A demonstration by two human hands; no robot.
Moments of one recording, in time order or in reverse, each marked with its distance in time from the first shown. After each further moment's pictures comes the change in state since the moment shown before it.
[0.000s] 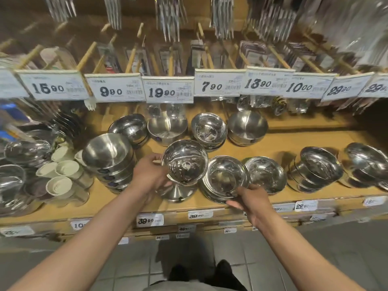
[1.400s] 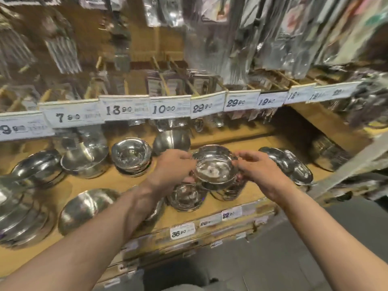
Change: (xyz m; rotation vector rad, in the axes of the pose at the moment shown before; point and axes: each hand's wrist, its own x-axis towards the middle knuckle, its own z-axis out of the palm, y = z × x) left_hand -0.076 0.083 0.235 0.231 -0.464 0.341; right_hand -0.023 -0.160 -0.194 -0.293 -0.106 -0.481
